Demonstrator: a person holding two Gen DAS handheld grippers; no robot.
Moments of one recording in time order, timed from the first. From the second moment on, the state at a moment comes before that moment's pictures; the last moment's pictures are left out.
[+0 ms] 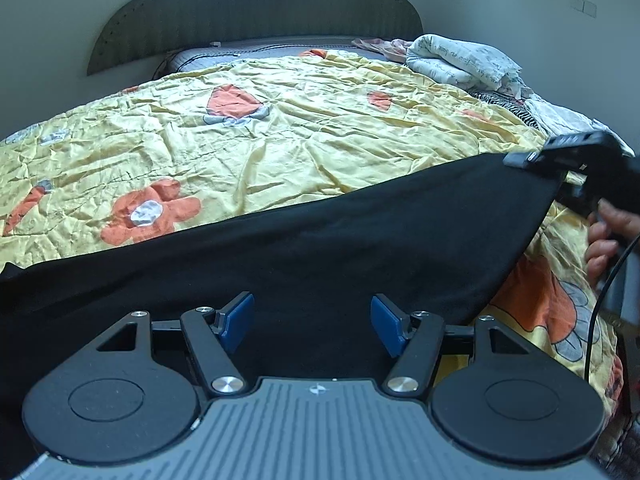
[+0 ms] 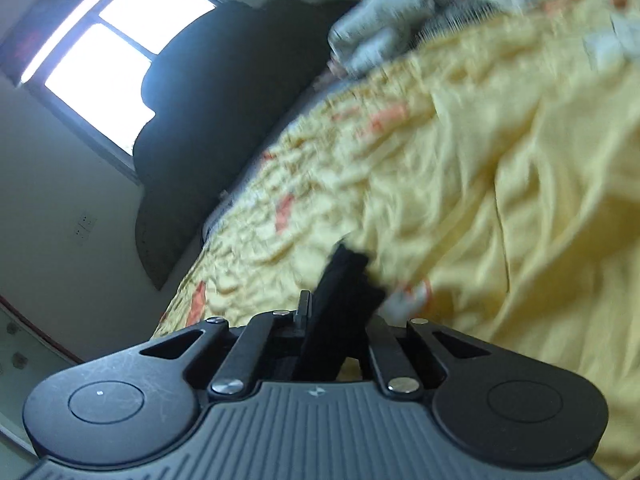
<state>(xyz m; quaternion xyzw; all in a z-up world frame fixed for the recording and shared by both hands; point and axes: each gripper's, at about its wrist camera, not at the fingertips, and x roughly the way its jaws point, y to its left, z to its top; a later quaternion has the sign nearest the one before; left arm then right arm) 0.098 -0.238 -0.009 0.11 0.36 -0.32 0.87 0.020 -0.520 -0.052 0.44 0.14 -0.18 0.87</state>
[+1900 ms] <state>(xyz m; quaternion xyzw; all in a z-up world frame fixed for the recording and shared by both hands) 0.212 -0.282 -0.046 -0.29 0.55 -0.38 0.68 0.062 -0.287 -0.045 -0.20 0.25 -0.08 0.94</state>
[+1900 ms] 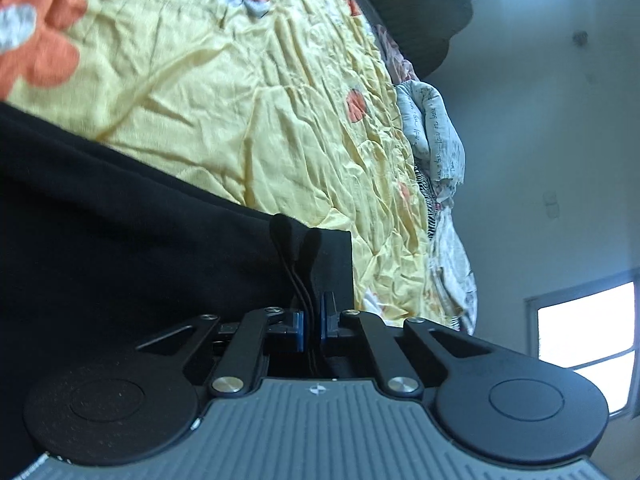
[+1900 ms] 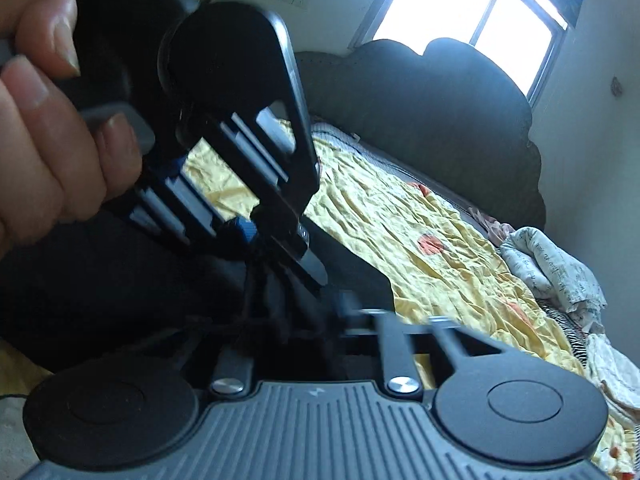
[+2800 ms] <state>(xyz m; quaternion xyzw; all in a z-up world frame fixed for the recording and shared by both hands) 0.177 -0.257 -0.006 -0.12 0.45 -0.38 0.80 0.042 -0.263 -0.029 -0.18 0.23 -0.04 0.96</state>
